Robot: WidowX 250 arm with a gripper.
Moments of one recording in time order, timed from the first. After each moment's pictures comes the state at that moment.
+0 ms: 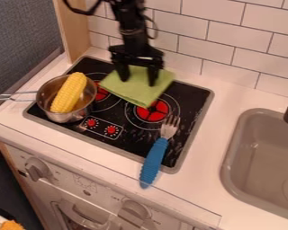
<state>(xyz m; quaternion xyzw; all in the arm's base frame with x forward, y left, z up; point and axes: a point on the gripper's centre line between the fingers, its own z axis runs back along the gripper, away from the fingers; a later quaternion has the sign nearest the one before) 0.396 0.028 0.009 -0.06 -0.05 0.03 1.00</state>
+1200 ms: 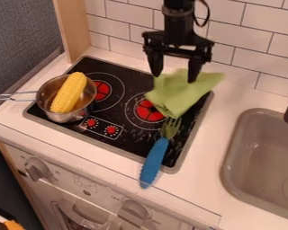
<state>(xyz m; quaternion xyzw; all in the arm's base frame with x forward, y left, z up) 0.369 -0.024 0.087 -0.02 -0.08 0.04 1.00</state>
